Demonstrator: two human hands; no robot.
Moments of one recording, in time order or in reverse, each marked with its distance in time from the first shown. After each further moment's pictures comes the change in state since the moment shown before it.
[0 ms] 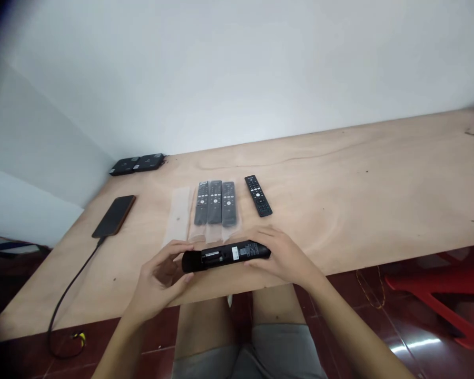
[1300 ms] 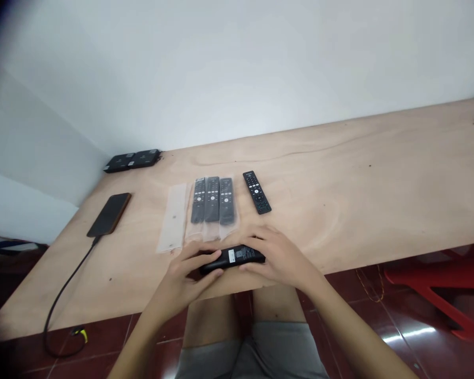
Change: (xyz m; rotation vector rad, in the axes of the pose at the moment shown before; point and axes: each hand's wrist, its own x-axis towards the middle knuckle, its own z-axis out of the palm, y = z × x) left_hand 0.016 -0.005 0.039 0.428 -0.123 0.199; right_hand -0.003 0.004 0.006 -0.094 -0.077 -0.060
